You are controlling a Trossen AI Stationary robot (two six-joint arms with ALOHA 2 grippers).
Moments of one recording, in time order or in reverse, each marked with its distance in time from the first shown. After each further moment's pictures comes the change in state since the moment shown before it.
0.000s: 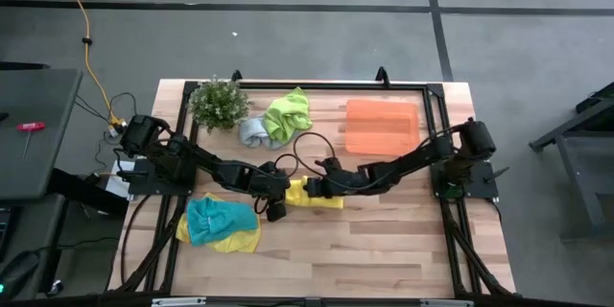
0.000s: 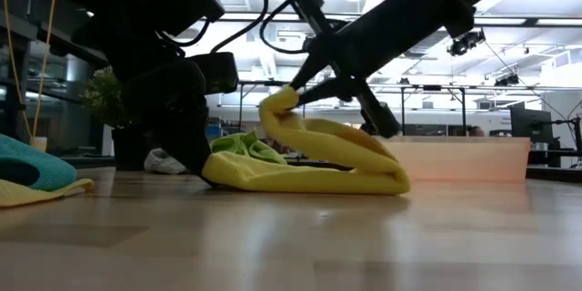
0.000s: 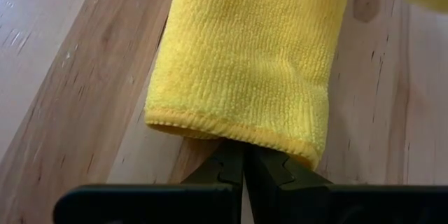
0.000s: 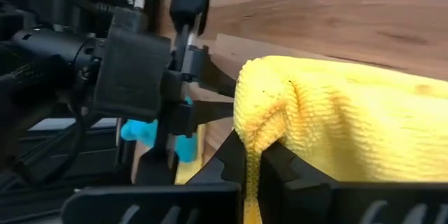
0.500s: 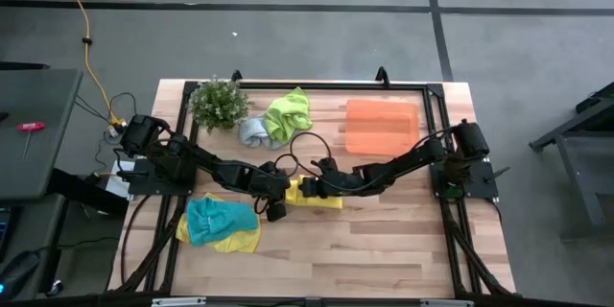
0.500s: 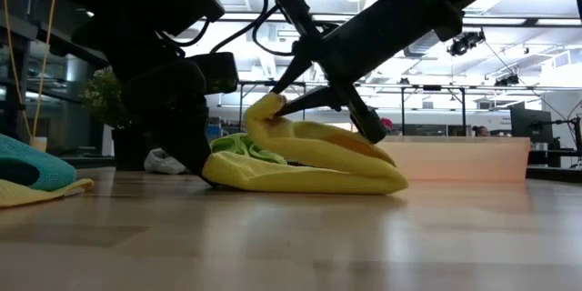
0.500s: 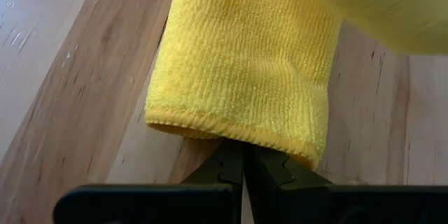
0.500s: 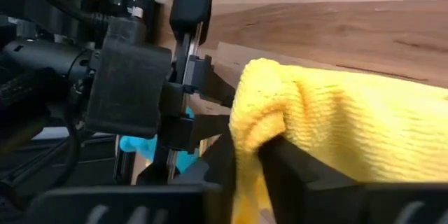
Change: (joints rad) left arm 0.000 0.000 0.000 -0.001 -0.001 0.000; right arm 0.000 0.043 0.039 0.009 0.032 0.004
